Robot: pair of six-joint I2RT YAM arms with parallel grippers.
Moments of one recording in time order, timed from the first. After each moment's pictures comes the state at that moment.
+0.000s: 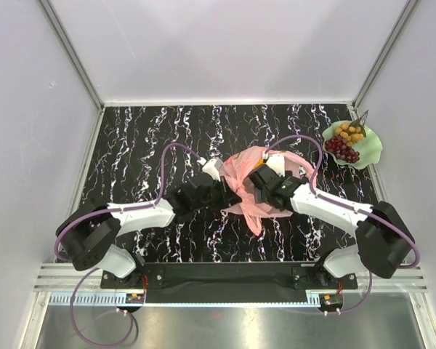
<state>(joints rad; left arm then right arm) -0.87 1.47 0.67 0.33 0.11 -0.90 0.78 1.39 0.86 -0.54 0.57 0.59</state>
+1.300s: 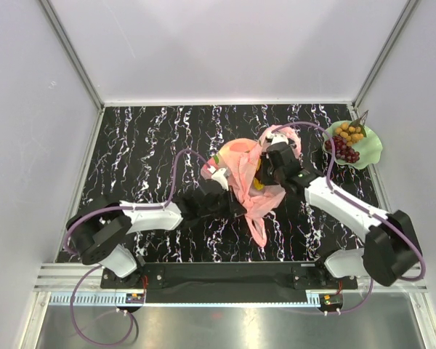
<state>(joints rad) -0.94 1.54 0.66 0.34 0.11 -0.91 0.58 1.36 0.90 -0.26 0.17 0.42</state>
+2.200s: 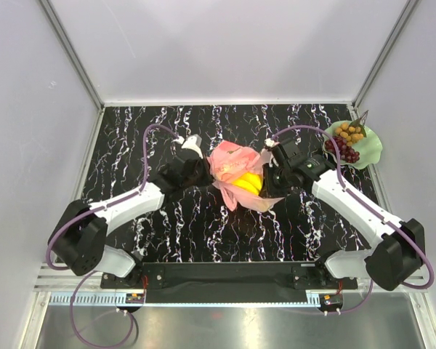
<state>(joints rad) -0.66 1.41 0.82 0.04 -0.03 -0.75 0.57 1.31 1.10 -0.83 -0.13 0.45</state>
